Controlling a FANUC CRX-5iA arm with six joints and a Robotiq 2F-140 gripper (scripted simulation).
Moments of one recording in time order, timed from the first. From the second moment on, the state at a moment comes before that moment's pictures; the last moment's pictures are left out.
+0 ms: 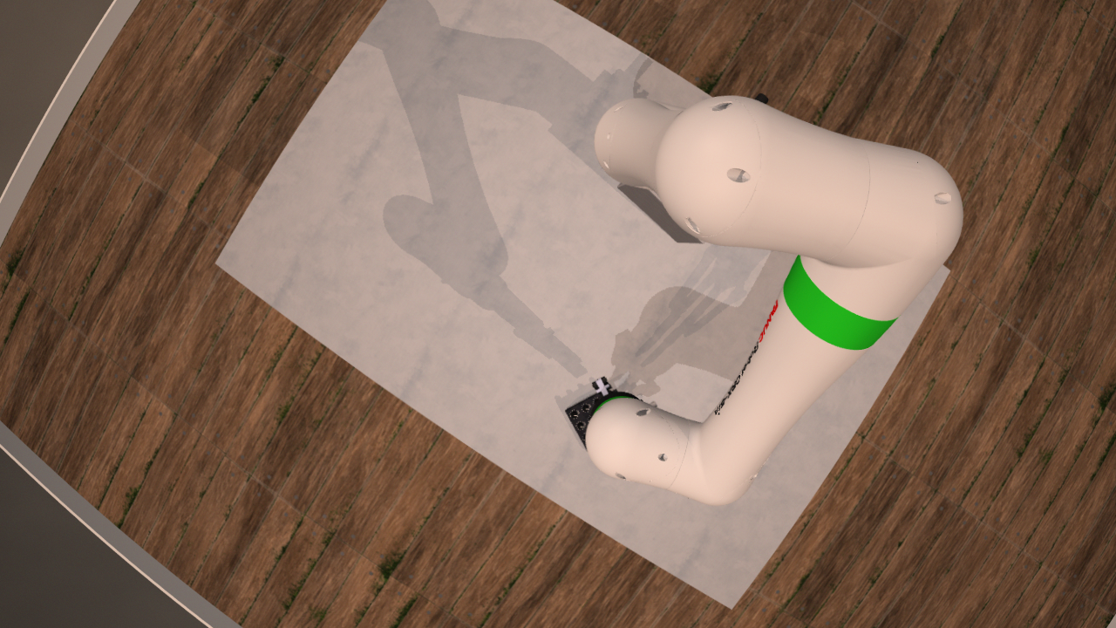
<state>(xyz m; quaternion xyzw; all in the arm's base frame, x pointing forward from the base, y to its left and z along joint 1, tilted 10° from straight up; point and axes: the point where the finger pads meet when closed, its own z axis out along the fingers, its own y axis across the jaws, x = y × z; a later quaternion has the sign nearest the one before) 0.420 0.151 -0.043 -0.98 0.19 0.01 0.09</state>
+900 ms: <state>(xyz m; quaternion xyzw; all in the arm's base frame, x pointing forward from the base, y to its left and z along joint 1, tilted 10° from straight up) 0.420 0.150 -0.037 -0.84 0.54 0.05 0.08</state>
